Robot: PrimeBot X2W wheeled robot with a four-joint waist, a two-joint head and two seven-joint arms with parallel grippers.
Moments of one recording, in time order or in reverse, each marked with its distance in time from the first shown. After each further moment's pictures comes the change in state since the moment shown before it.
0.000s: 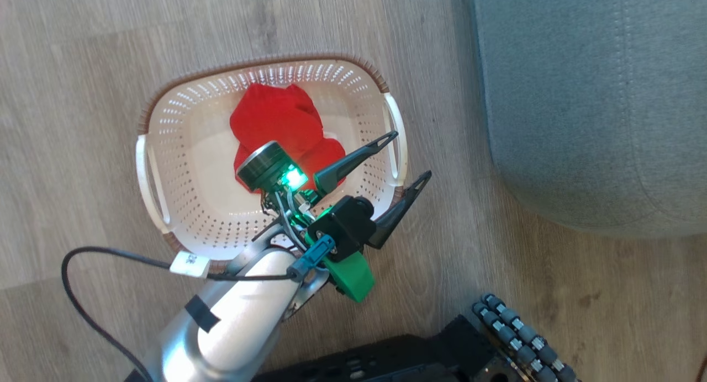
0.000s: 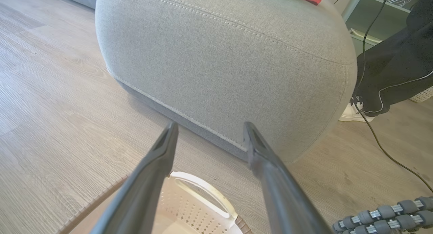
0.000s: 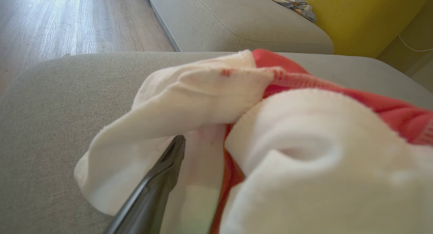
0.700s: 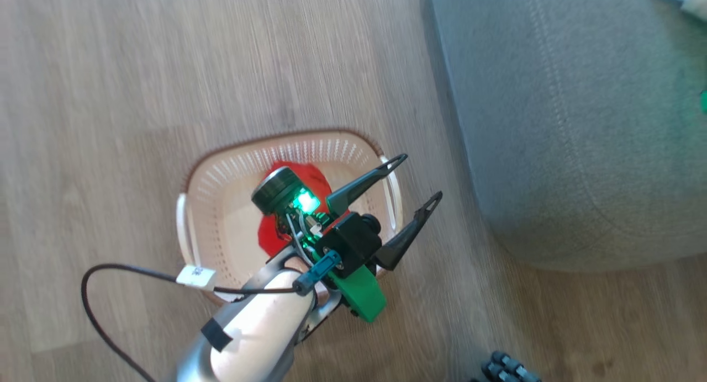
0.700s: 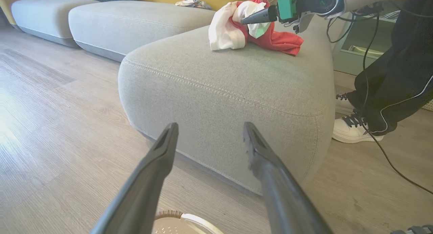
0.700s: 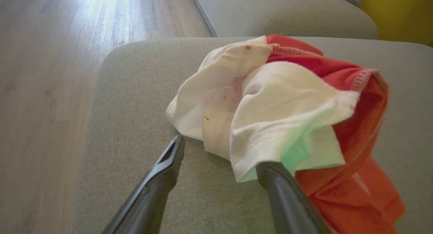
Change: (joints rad) left arm 0.067 -0.044 0.012 0.000 -0.042 0.004 0.000; right arm 0.186 0.007 0.414 -0.036 0.283 0.000 0.065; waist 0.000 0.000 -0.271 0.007
